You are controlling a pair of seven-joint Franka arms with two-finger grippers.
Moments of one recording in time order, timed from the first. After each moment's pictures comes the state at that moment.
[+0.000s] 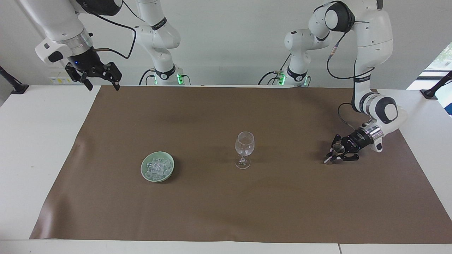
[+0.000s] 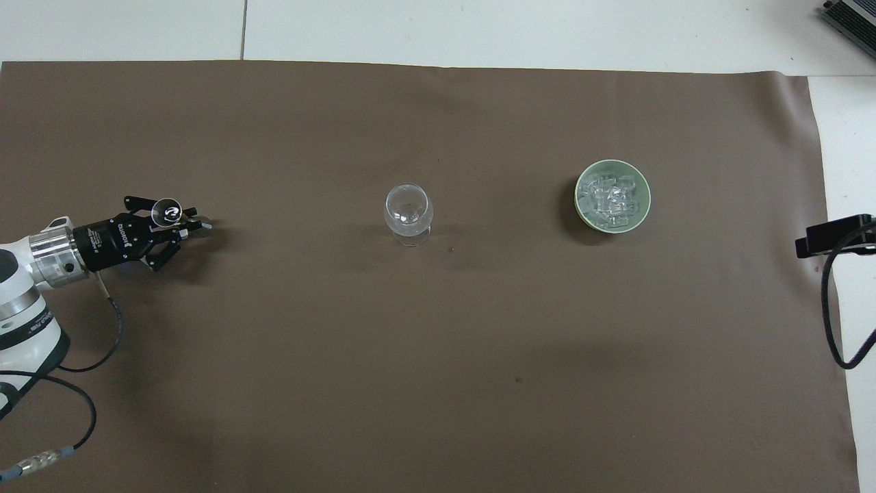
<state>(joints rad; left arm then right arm) 0.09 0.43 0.24 -2.05 -1.44 1.84 -0.69 -0.16 -0.06 0.05 -1.61 0.01 1.51 -0.09</state>
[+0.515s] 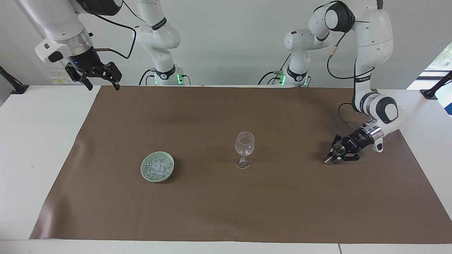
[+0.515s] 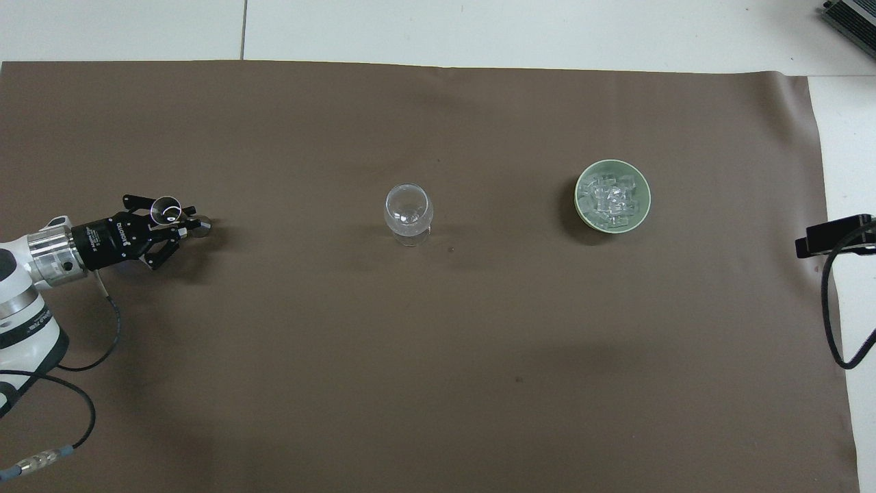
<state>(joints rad) 0.09 0.43 0.24 -2.04 -1.44 1.84 -0.70 -0.16 -0.06 0.05 -1.61 0.01 1.51 -0.09</state>
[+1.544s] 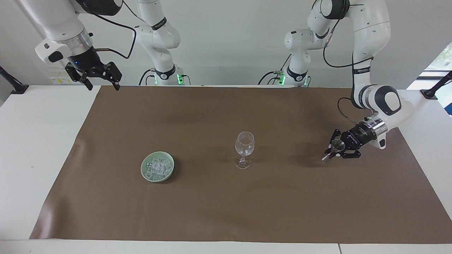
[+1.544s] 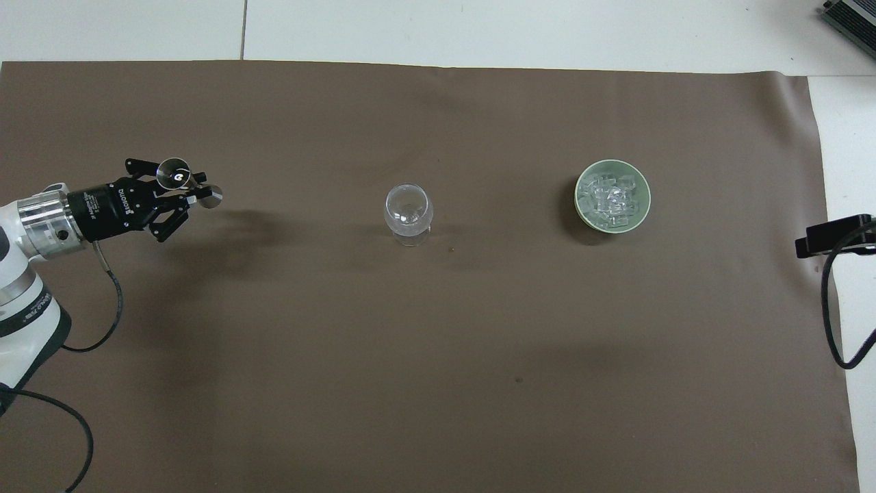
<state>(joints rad) 0.07 0.27 0.12 -2.02 -1.44 1.93 -0.92 -0.16 -0.06 0.05 -1.61 0.01 1.51 -0.09</state>
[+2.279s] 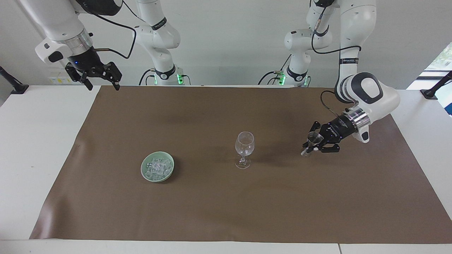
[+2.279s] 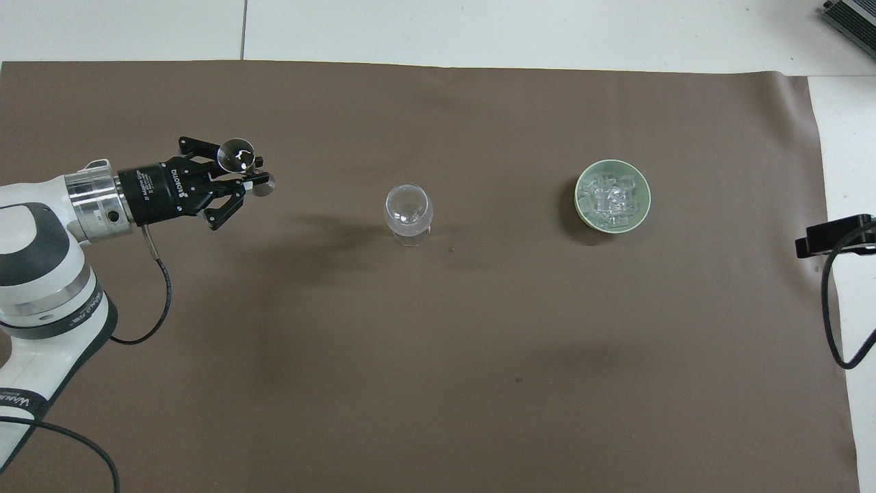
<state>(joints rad) 0.07 0.16 -0.11 -2.02 -1.39 2.12 -1.08 -0.16 -0.06 0.05 -1.61 0.01 1.51 -0.09</state>
